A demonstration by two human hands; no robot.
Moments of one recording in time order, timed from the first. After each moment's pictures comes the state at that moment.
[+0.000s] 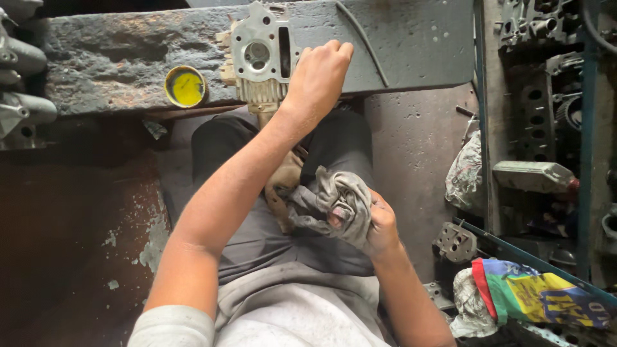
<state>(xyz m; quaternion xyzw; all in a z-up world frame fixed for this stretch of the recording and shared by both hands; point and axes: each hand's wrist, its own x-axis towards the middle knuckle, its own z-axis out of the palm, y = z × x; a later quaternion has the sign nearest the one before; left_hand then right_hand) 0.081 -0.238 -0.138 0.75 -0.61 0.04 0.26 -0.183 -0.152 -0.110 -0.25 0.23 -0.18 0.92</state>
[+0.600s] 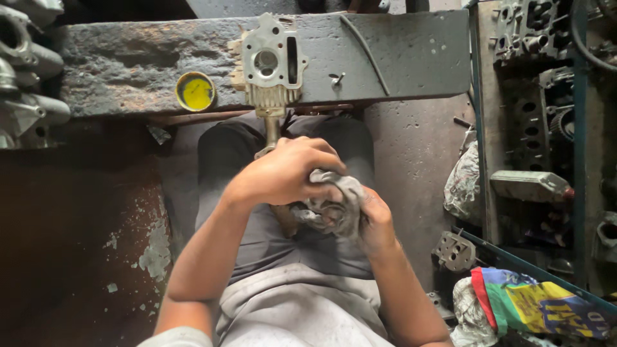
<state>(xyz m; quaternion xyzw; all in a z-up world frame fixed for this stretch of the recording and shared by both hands) 0.066 -0.100 -0.032 0.58 -0.62 -0.35 0.39 -0.161 -0.153 -0.092 -0.27 0.24 -0.16 0.92</state>
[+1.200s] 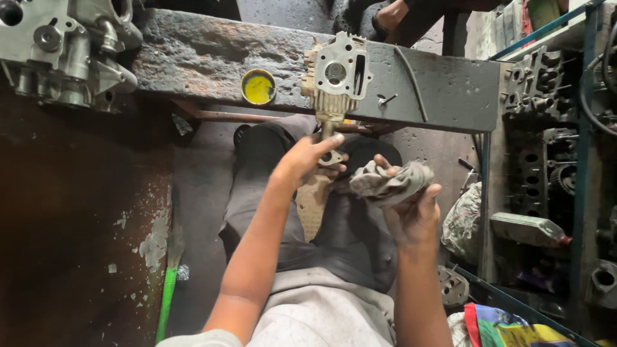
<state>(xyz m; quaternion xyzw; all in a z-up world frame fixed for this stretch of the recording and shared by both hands) 0.080 -0.078 -0.156 0.59 -0.06 -0.57 0.57 -0.141 -0.165 -0.082 -0.34 0.10 -0.29 0.89</state>
